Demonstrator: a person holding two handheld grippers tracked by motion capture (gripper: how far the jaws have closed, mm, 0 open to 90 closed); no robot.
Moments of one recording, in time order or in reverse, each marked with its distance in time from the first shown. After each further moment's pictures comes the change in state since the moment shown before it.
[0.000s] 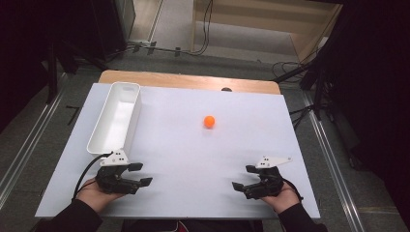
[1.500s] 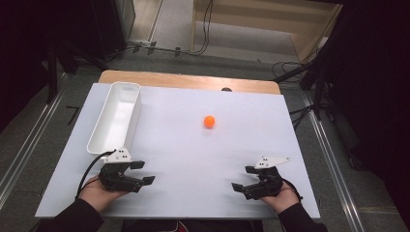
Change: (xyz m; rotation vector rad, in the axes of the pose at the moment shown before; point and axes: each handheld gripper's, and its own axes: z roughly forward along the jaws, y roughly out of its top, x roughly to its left) left arm -0.002 0.009 0.005 0.005 -0.001 -0.002; right arm 0.000 0.000 0.003 0.017 0.005 -0.006
